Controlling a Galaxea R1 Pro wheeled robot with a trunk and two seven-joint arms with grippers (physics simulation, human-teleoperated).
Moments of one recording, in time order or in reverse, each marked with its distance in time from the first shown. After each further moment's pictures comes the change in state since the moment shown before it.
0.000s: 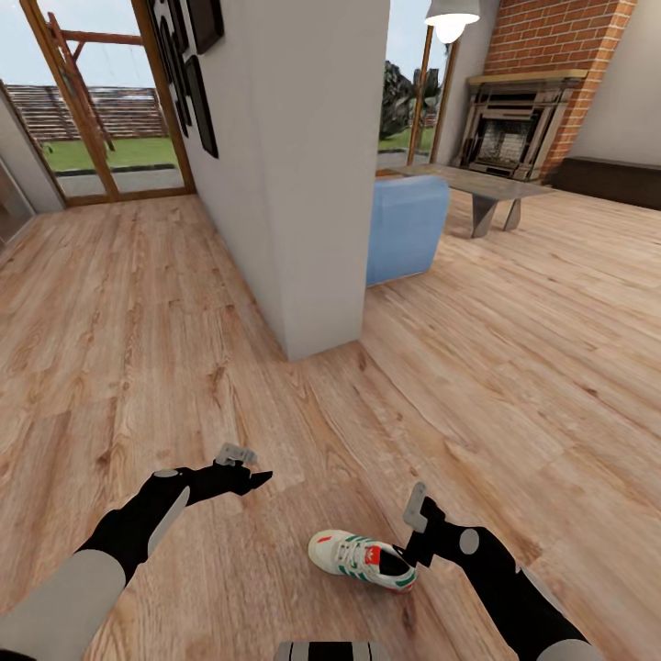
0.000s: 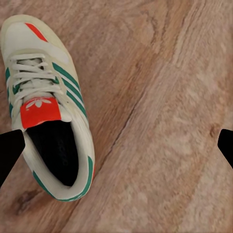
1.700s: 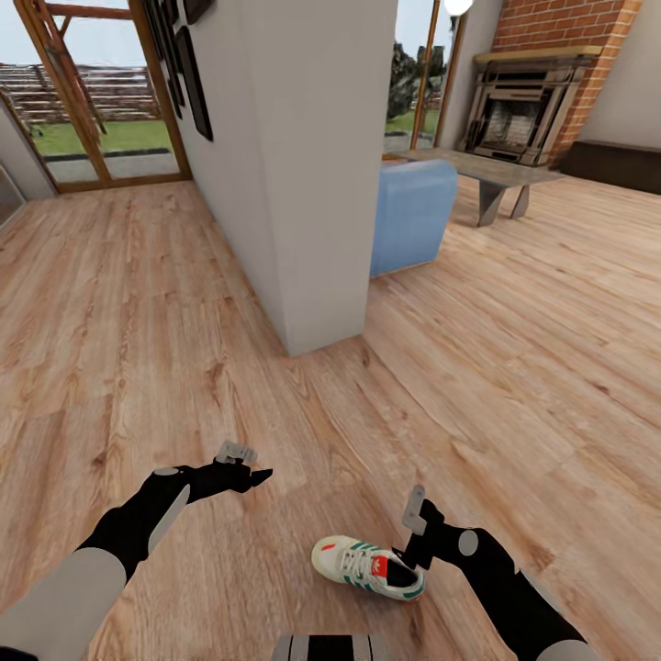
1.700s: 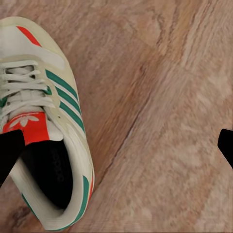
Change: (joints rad) left arm -0.006 -0.001 0.003 0.000 -0.001 -0.002 0.000; right arm 0.000 0.001 0.005 0.010 -0.005 0.002 0.003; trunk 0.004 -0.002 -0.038
